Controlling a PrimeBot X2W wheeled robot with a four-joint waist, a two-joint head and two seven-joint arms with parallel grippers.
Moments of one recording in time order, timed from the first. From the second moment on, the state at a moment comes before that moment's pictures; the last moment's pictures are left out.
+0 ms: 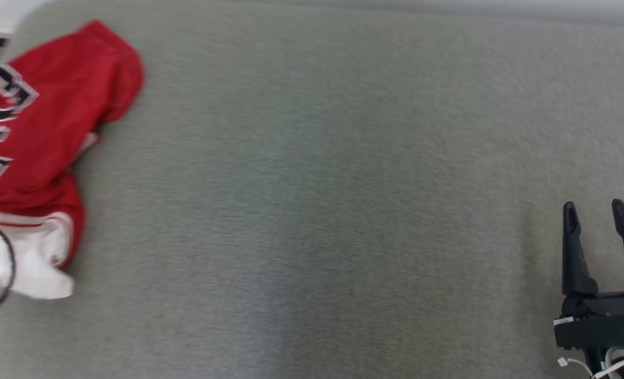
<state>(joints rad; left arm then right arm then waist) -0.82 0.38 0.22 0.42 -0.28 -0.11 -0.13 -0.07 -0.21 -0.09 -0.05 0.23 0.13 -0.18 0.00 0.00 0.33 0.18</state>
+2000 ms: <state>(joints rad) -1.10 0.31 -0.22 0.35 -0.36 -0.10 0.01 -0.11 -0.08 -0.02 0.14 0.26 0.13 -0.26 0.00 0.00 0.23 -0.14</state>
